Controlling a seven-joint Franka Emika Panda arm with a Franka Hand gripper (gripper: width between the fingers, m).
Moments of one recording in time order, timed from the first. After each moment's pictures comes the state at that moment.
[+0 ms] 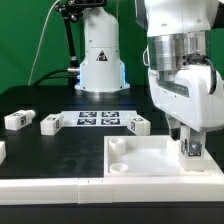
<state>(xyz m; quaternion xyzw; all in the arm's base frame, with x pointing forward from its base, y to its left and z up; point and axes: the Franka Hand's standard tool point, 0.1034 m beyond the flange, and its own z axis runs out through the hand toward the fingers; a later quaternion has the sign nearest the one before) 0.630 0.109 0.068 -0.76 0.65 -0.01 0.07</state>
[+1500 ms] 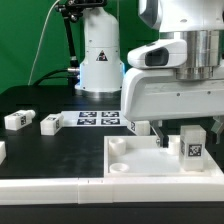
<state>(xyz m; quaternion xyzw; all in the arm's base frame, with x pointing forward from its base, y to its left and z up) 0.636 0.114 0.069 -1.00 -0.05 -0.05 0.01</state>
